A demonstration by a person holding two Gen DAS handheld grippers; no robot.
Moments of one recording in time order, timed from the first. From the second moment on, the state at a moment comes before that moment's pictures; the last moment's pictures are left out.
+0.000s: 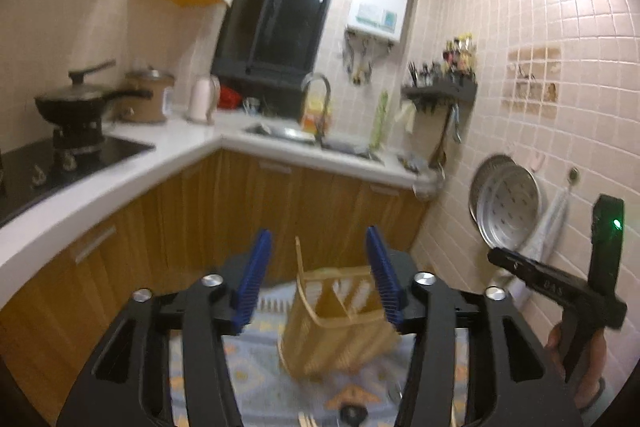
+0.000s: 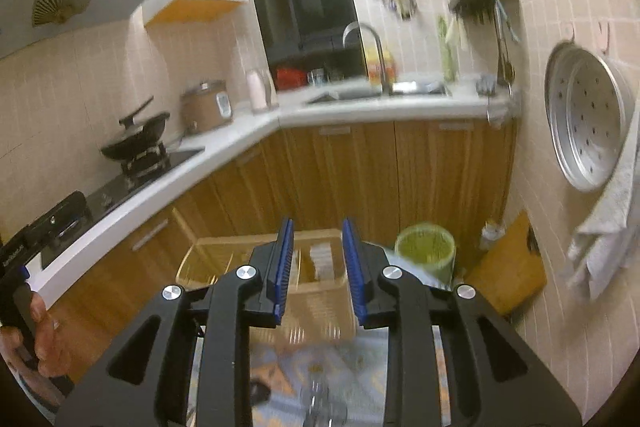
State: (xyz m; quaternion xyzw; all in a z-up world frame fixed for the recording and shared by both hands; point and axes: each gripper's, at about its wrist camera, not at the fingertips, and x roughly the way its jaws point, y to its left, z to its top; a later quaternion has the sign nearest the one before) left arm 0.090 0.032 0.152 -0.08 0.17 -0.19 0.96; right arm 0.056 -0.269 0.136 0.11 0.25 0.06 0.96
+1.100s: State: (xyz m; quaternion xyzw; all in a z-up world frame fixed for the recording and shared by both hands) left arm 0.101 -0.026 -0.041 0.17 0.50 -0.20 0.82; right arm 0.065 -0.242 -0.007 0.13 0.54 0.12 0.82
